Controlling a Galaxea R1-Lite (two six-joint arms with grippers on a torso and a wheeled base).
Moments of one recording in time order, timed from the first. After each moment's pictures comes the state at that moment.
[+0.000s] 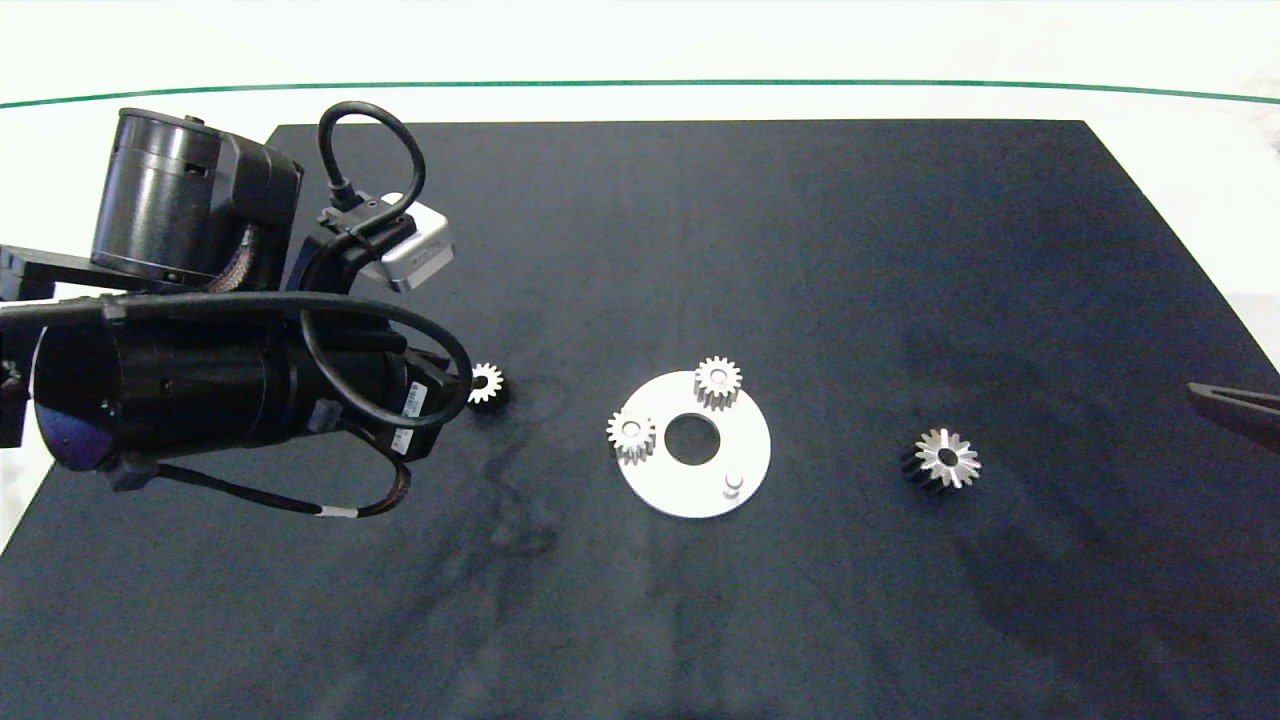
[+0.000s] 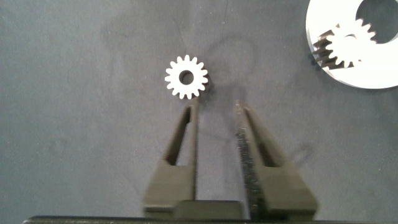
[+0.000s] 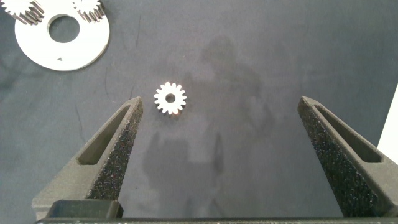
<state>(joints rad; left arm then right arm) -0.49 1.48 -1.13 0.15 0.16 0.25 0.37 1.01 -1.05 0.31 -0.14 -0.32</state>
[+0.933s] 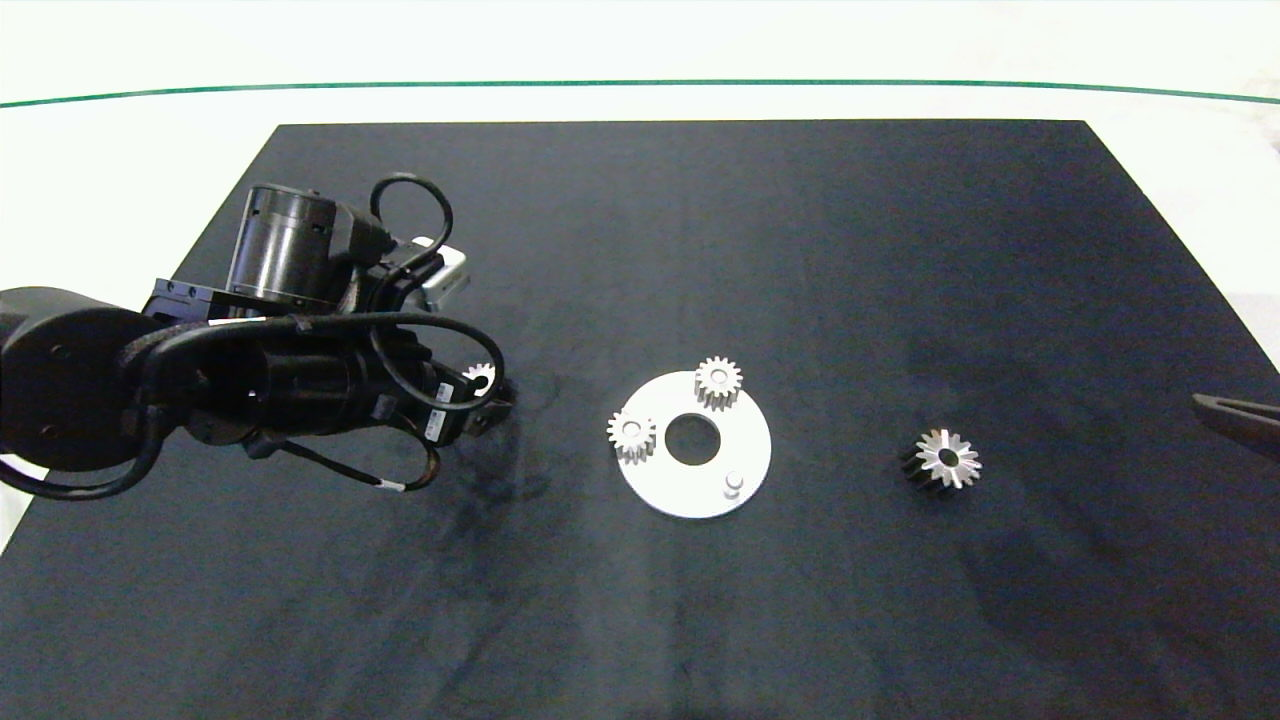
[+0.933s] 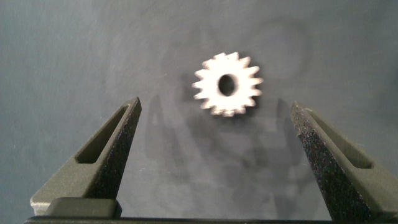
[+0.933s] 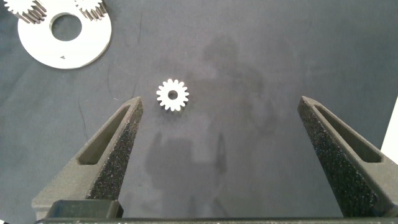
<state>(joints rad) -0.39 1.65 -1.14 0.05 0.16 0.22 0.37 0.99 -1.03 0.31 -0.14 -0.30</state>
